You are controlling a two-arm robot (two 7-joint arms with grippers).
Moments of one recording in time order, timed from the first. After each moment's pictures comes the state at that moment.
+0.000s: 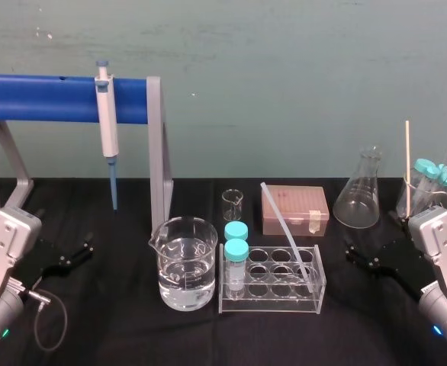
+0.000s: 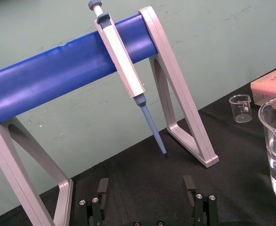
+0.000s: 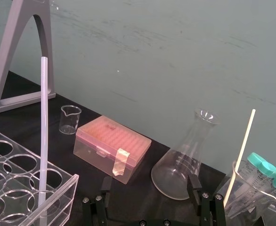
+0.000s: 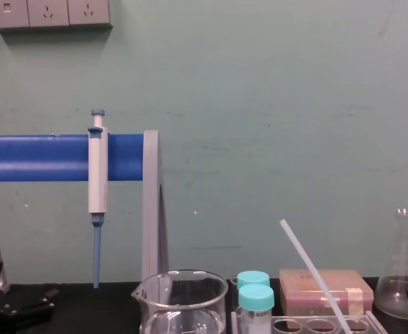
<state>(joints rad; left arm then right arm) -0.20 0.60 0.45 -1.41 -0.25 -0.12 0.03 0.20 0.60 -0.45 -1.41 0.25 -0.12 -0.03</state>
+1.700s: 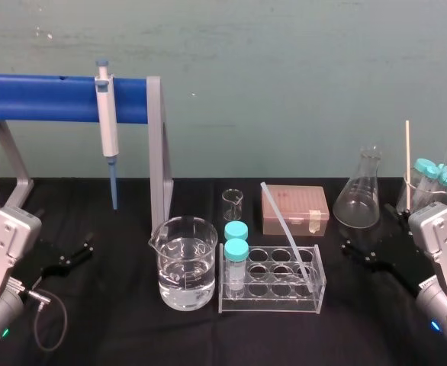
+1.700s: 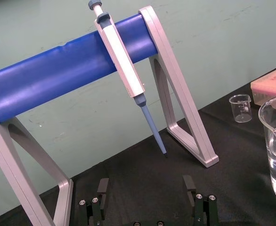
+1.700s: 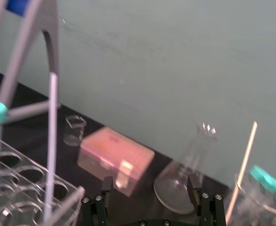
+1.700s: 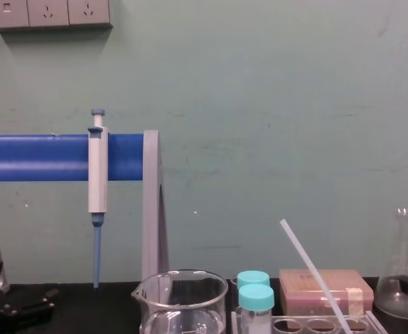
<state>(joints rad) -0.20 0.60 0.45 -1.41 -0.25 -0.12 0.03 0.20 0.60 -0.44 -1.43 0.24 -0.14 -0.01</state>
